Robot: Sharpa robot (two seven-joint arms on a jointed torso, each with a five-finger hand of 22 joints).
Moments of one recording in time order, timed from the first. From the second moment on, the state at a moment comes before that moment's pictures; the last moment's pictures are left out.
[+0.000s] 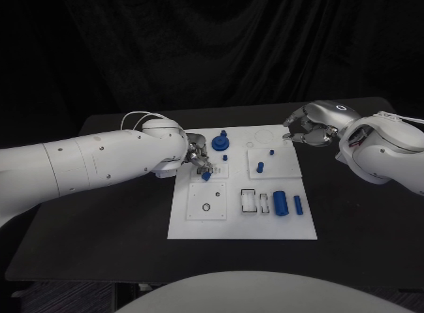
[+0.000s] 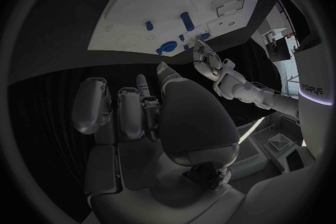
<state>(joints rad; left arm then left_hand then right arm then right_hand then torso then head) 1.31 -0.54 -0.21 1.32 -1.14 0.13 -0.47 1.24 0.05 0.25 0.18 0.35 0.94 0.05 0.32 0.96 1.46 -0.01 1.57 1.31 1.46 -0.06 1.57 1.31 0.08 1.37 0.05 1.42 1.31 1.37 -0.99 -0.25 1.59 -1.51 -0.40 -0.15 1.38 -0.02 0.14 0.25 0.14 0.83 0.12 0.15 0.16 1.46 0.01 1.49 1.31 1.46 -0.05 1.32 1.31 0.07 1.44 0.06 1.18 1.31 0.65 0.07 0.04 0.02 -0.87</state>
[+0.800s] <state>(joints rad) 1.31 -0.62 -0.21 1.38 -1.14 0.01 -0.39 1.20 0.03 0.25 0.22 0.26 0.89 0.07 0.27 0.98 1.47 0.00 1.57 1.31 1.47 -0.05 1.57 1.31 0.08 1.37 0.06 1.42 1.31 1.37 -0.99 -0.25 1.59 -1.51 -0.39 -0.15 1.38 -0.02 0.14 0.25 0.13 0.84 0.12 0.15 0.16 1.46 0.01 1.49 1.31 1.46 -0.05 1.32 1.31 0.07 1.44 0.06 1.18 1.31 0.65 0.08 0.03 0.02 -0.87</state>
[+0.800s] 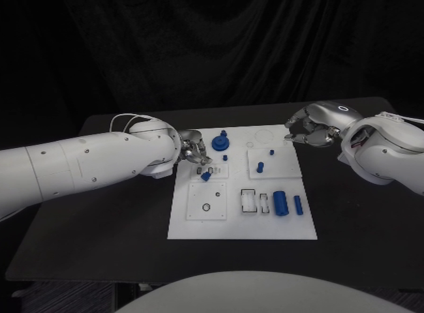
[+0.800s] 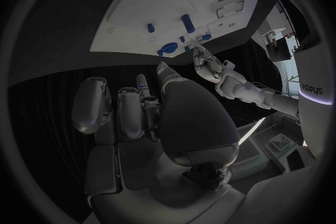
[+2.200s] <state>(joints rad) 1.27 -0.86 -0.21 1.56 -0.61 -0.13 -0.47 1.09 0.08 -0.02 0.29 0.08 0.89 0.08 0.33 0.95 1.46 0.02 1.57 1.31 1.47 -0.03 1.57 1.31 0.08 1.37 0.08 1.40 1.31 1.37 -1.01 -0.25 1.60 -1.51 -0.38 -0.15 1.38 -0.02 0.14 0.25 0.13 0.84 0.12 0.15 0.15 1.46 0.01 1.48 1.31 1.46 -0.06 1.31 1.31 0.07 1.44 0.06 1.18 1.31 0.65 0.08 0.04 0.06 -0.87</state>
